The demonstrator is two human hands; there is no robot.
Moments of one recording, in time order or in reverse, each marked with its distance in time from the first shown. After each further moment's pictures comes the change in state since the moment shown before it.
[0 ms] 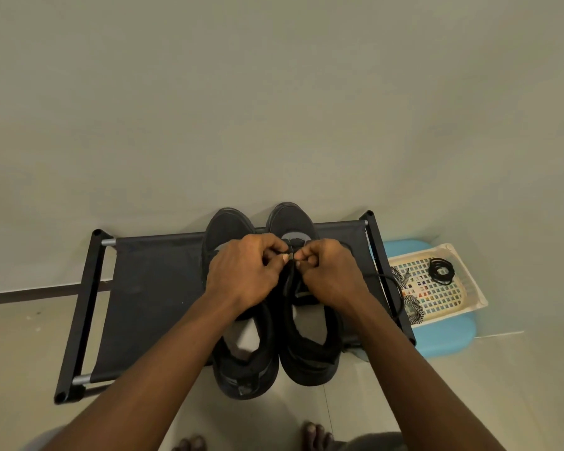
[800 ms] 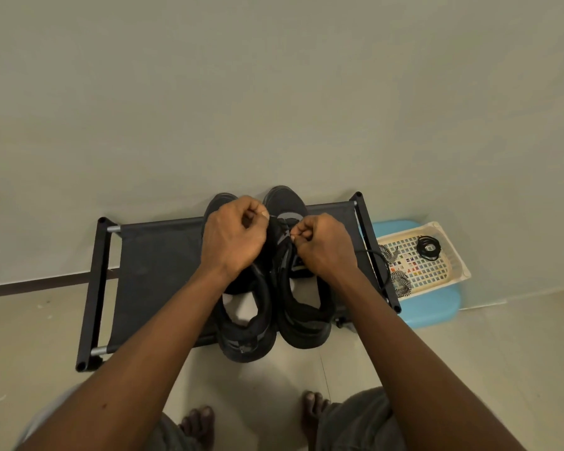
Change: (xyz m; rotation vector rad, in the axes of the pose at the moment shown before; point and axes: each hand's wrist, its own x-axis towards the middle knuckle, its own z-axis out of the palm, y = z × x) left_hand -0.003 0.002 -0.010 -0.267 0.205 -0.029; right_hand -0.006 0.001 0.001 -0.069 0.156 -0.050
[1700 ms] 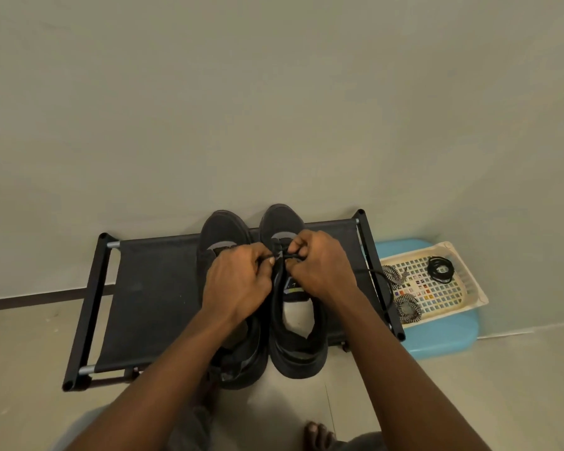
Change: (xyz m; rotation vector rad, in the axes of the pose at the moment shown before) left_hand -0.023 -0.010 0.027 0.334 -0.047 0.127; right_hand 0.014 0.017 0.006 0.008 -0.071 -0.070
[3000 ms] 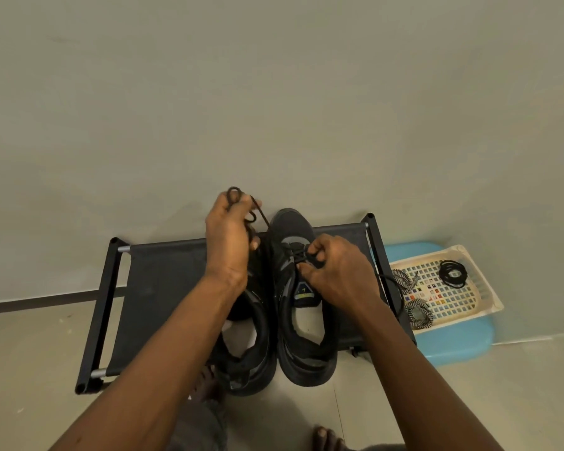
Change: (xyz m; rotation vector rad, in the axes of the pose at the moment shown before) left_hand 0.041 0.030 -0.038 -1.163 0.233 -0.358; right_hand -0.010 0.006 -0.016 -0.096 0.033 0.007
